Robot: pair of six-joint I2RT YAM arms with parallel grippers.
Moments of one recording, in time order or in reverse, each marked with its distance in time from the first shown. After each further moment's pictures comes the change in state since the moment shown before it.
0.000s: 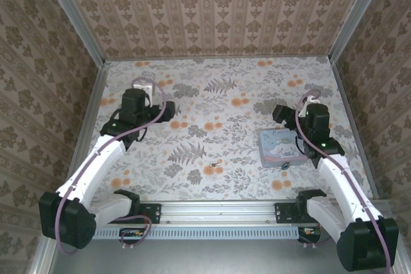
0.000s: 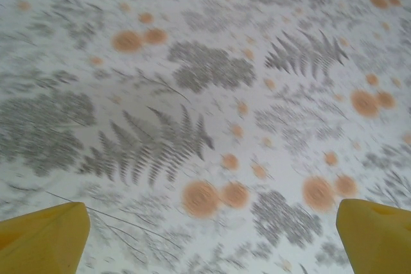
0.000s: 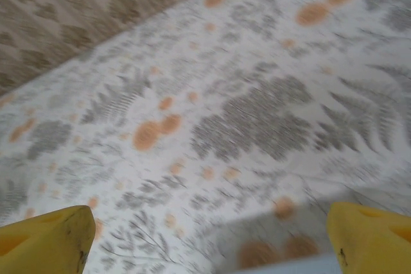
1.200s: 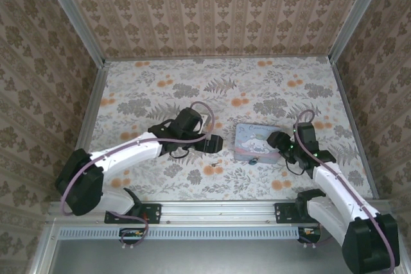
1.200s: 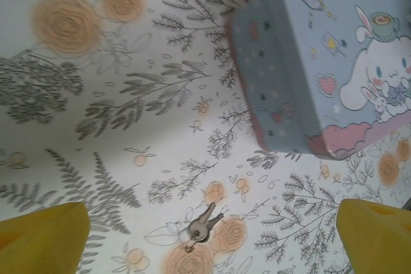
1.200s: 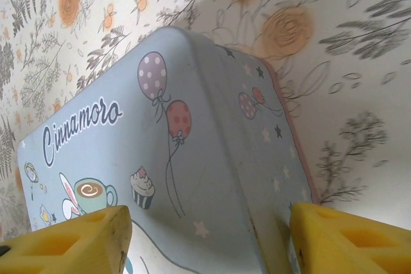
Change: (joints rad) left arm -0.459 0.303 -0.015 0.070 0.219 -0.246; right arm 0.112 0.008 -0.195 -0.105 -0.142 0.414
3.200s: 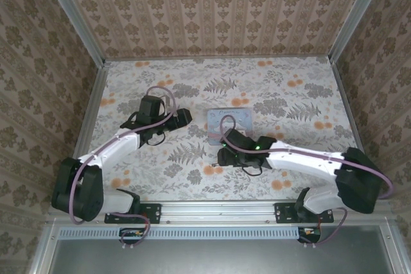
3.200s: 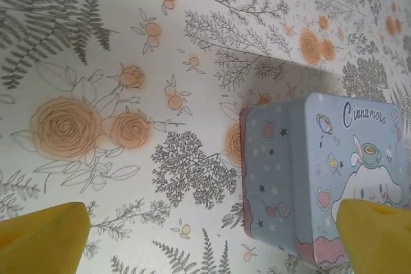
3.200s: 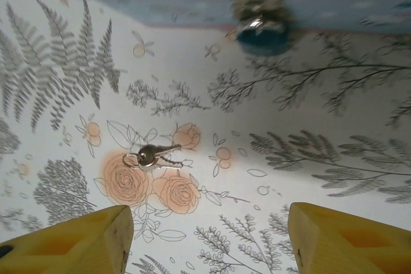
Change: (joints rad) left arm 0.448 -0.087 -0.116 0.146 0.087 -0.109; right arm 0.808 0.520 0.434 -0.176 0.314 0.003
